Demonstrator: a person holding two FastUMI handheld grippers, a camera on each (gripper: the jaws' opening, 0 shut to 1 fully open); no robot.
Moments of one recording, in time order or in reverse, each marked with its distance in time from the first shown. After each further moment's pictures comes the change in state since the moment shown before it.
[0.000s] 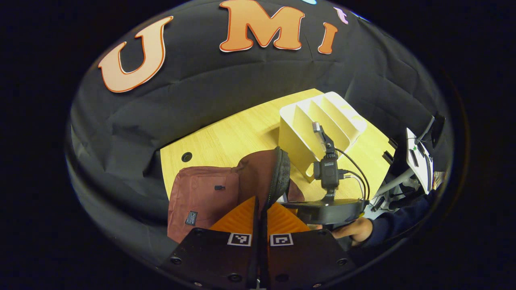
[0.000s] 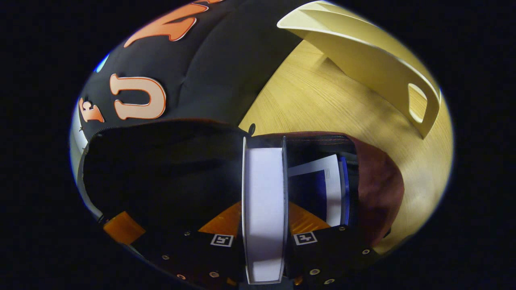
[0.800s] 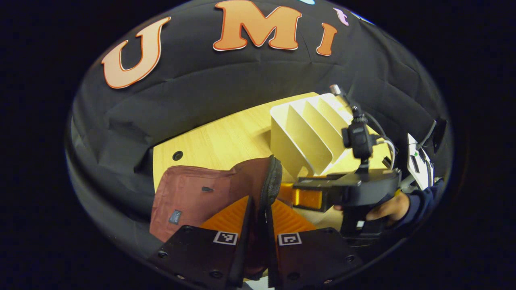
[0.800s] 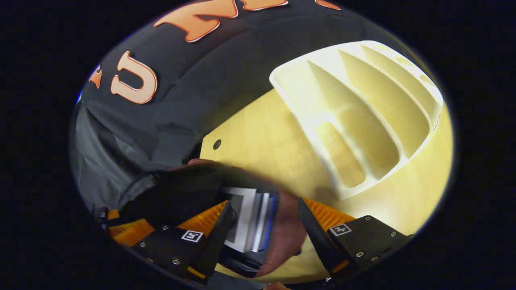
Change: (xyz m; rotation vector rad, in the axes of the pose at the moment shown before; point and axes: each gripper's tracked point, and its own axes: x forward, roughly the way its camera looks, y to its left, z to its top) left arm 0.034 -0.059 -0.009 -0.063 -0.047 0.001; right arm -0.107 -0.080 0.100 -0.329 -0.119 -0.308
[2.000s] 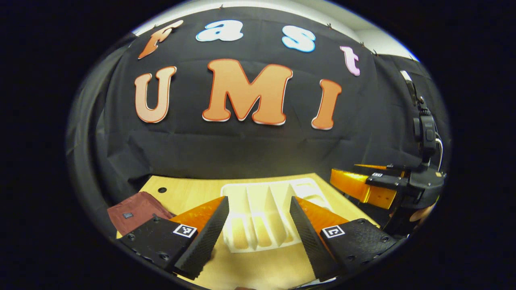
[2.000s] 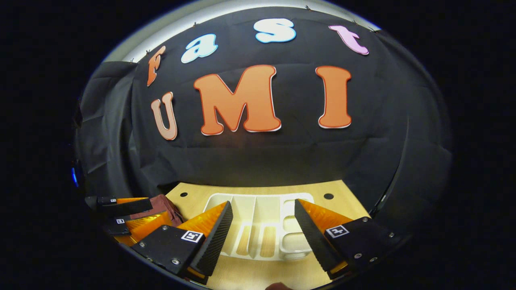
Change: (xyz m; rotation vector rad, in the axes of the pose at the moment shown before) left arm -0.033 -0.204 0.166 -0.272 -0.624 0.189; right arm -0.268 -0.140 0.234 -0.549 -0.610 -0.062
